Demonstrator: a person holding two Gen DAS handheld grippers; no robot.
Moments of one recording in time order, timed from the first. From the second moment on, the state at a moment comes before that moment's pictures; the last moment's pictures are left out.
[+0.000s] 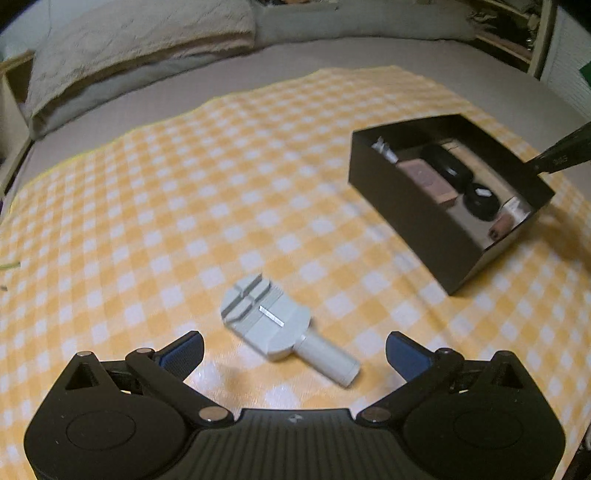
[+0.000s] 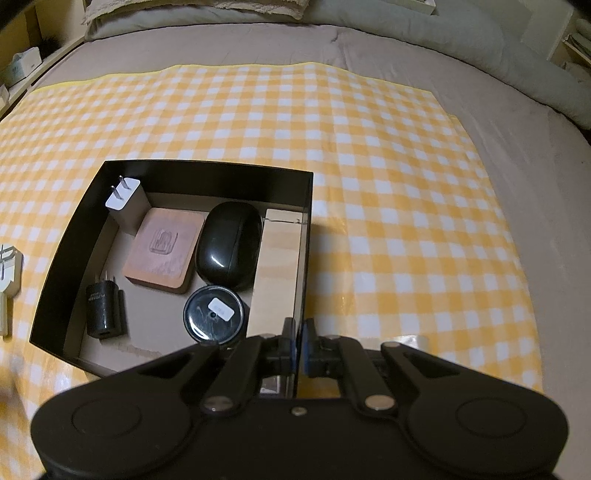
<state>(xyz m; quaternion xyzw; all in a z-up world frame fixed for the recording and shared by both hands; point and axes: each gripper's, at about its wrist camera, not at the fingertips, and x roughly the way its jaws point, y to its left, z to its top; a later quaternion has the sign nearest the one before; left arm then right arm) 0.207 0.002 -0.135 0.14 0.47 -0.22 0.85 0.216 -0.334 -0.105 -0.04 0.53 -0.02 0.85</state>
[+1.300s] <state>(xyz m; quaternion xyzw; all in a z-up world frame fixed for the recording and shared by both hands) 0.239 0.007 -0.140 0.06 0.44 -0.19 0.87 0.223 -0.334 -0.113 -0.05 0.55 -0.02 0.84</state>
